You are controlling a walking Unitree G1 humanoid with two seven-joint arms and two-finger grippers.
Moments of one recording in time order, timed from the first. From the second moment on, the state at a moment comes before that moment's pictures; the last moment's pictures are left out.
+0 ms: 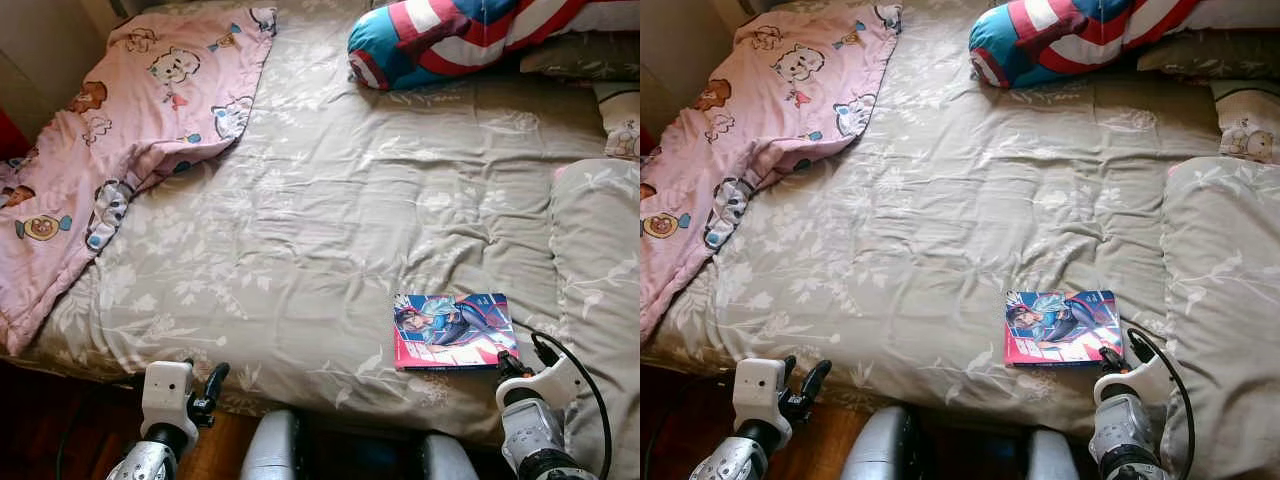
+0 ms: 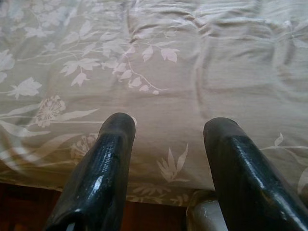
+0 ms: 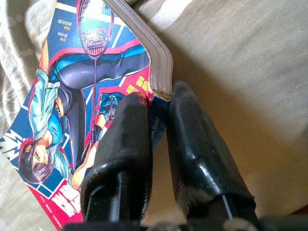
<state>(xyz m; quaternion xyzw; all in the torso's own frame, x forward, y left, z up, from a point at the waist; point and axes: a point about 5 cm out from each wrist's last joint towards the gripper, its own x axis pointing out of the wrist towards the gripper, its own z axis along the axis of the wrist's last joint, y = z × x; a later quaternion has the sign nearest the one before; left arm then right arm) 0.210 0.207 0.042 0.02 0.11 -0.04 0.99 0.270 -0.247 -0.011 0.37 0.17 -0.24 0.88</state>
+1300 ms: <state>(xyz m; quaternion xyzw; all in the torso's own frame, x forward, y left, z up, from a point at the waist) 0.193 0.206 0.056 0.03 0.11 -0.03 0.99 0.252 -0.251 -0.026 0.39 0.20 -0.32 0.84</state>
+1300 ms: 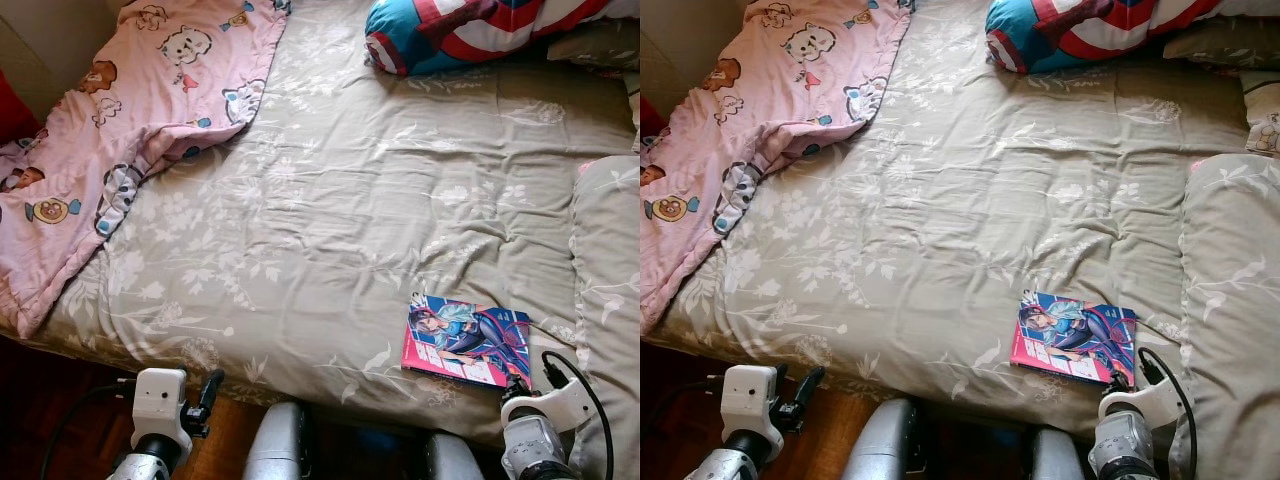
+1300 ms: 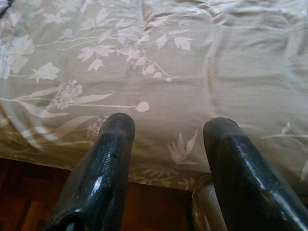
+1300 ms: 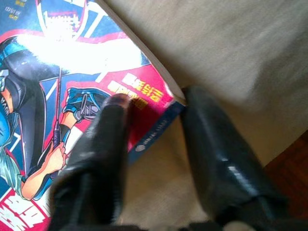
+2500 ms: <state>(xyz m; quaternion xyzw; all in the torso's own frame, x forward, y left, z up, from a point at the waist) 0.252 0.185 0.046 -0.01 0.08 -0.03 1.00 0.294 -0.224 0.021 0.08 0.11 -0.14 0.98</state>
